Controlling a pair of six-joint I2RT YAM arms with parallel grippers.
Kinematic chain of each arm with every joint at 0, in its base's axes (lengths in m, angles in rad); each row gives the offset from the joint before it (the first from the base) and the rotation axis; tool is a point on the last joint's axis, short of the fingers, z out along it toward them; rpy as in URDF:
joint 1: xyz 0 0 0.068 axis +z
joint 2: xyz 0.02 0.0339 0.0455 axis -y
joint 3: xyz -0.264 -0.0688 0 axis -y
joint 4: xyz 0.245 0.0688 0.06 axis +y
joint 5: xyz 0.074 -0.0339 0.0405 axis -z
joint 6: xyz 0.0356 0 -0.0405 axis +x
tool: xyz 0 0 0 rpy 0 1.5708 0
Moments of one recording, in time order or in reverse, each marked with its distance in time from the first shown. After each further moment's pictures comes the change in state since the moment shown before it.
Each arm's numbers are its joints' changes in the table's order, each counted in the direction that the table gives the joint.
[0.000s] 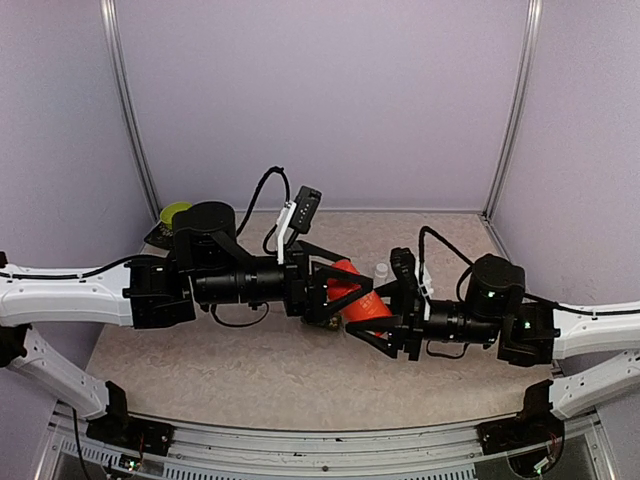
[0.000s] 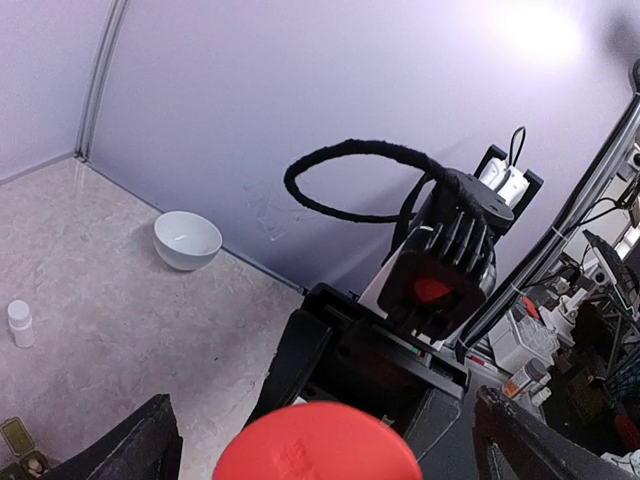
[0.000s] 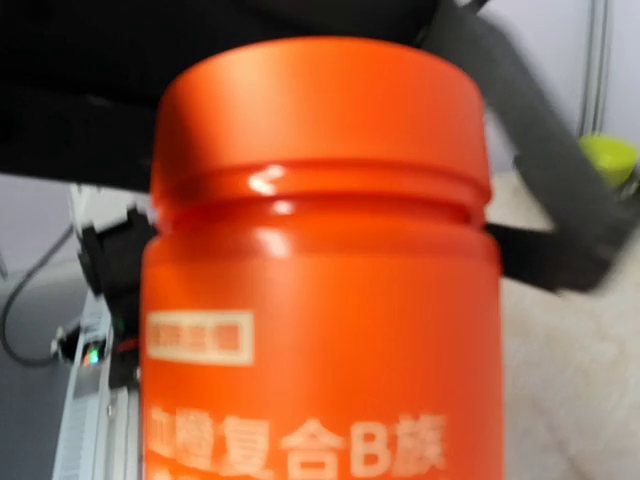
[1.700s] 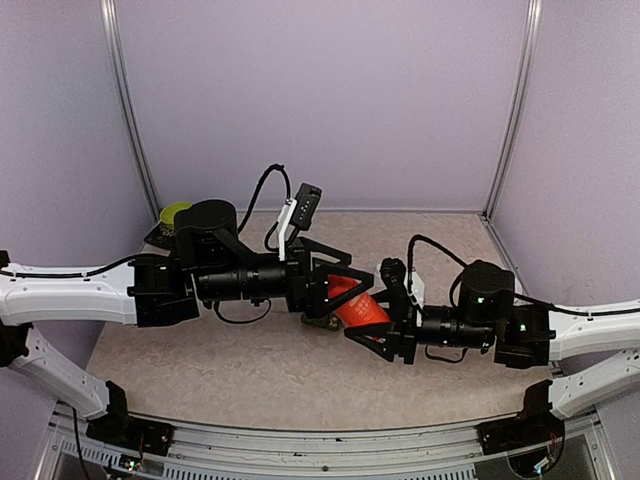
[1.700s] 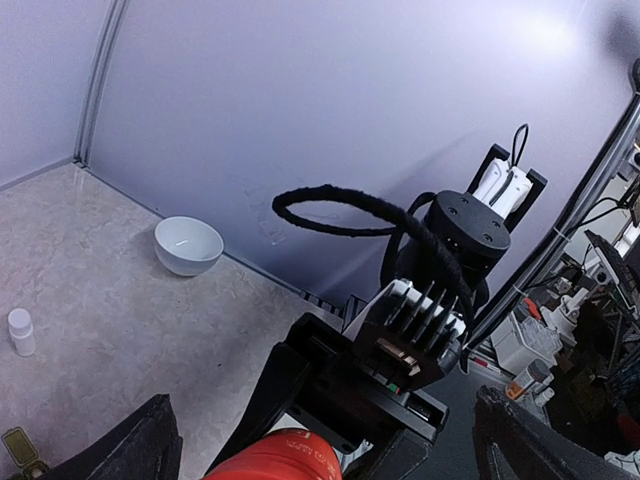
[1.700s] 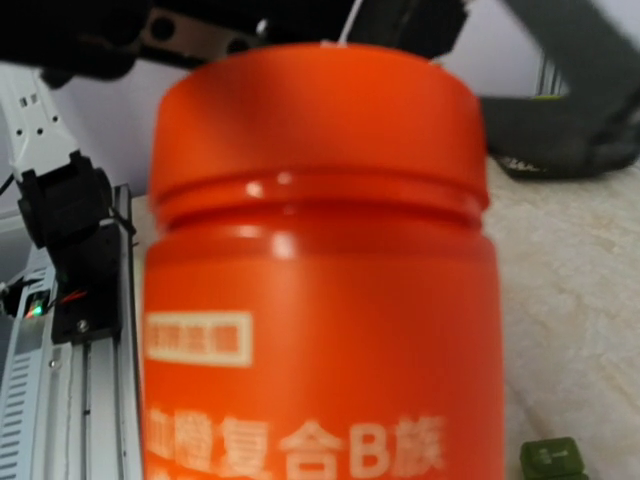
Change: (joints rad) left arm 0.013 -0.007 0.000 -0.030 0.019 -0.005; right arm 0.002 -0.007 -0.010 0.049 0.087 -0.049
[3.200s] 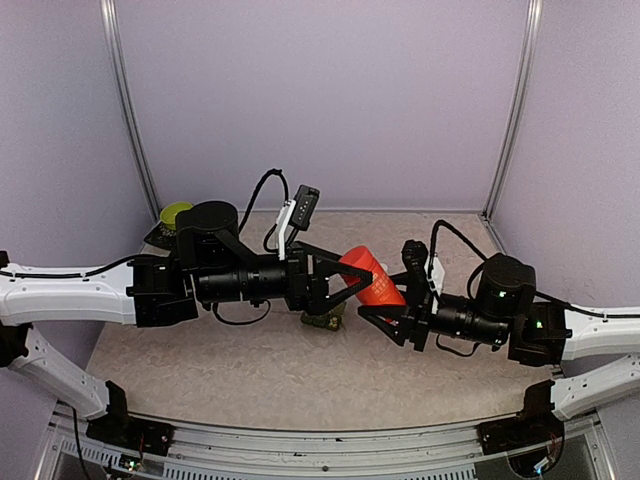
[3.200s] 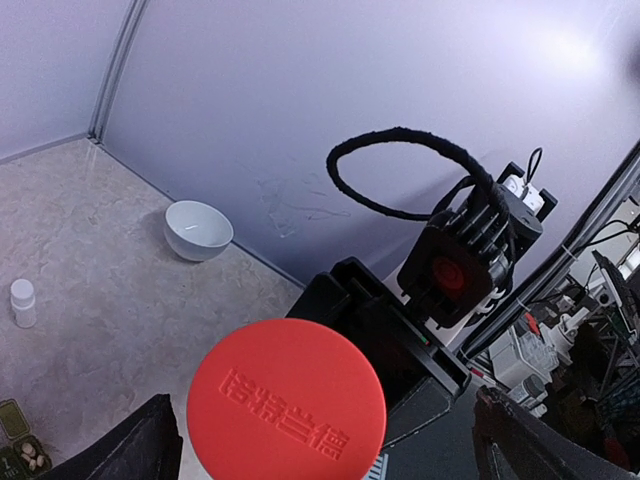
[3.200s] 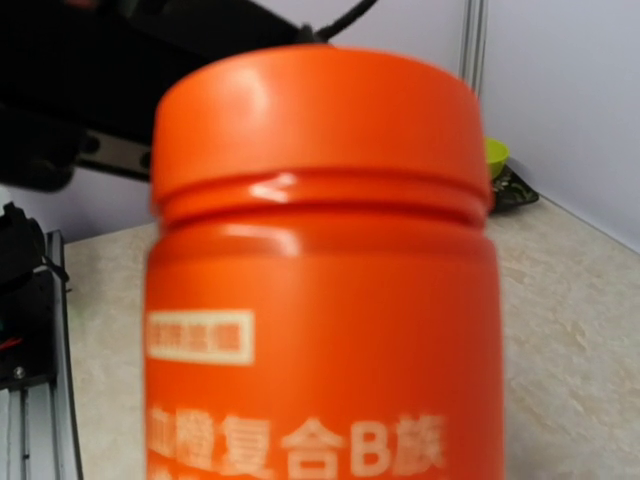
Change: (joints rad) left arm 0.002 0.000 0.000 0.028 -0.042 -0.056; right arm 0.000 0.087 0.004 0.031 0.117 -0.034
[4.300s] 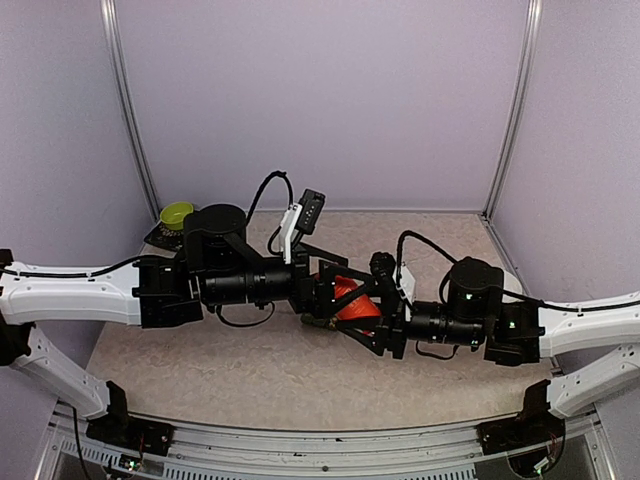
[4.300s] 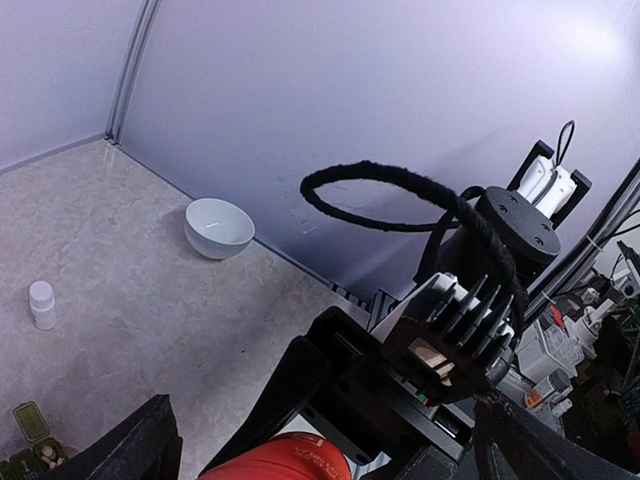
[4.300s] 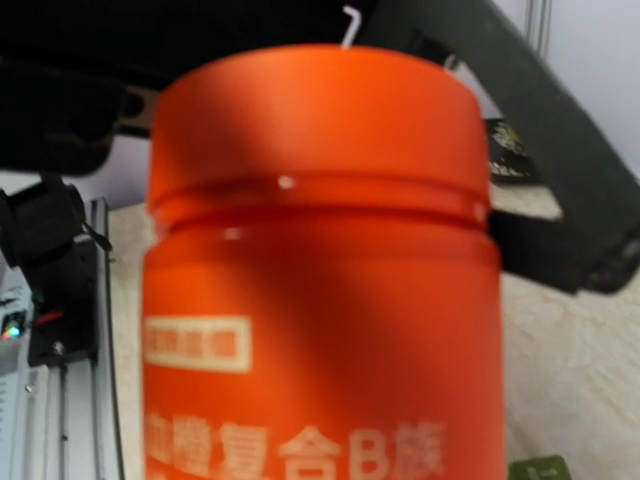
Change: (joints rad) left arm -0.011 -0.024 0.004 0.008 -0.038 0.034; right arm 0.000 -0.165 0.032 -0.063 -0.086 0.032
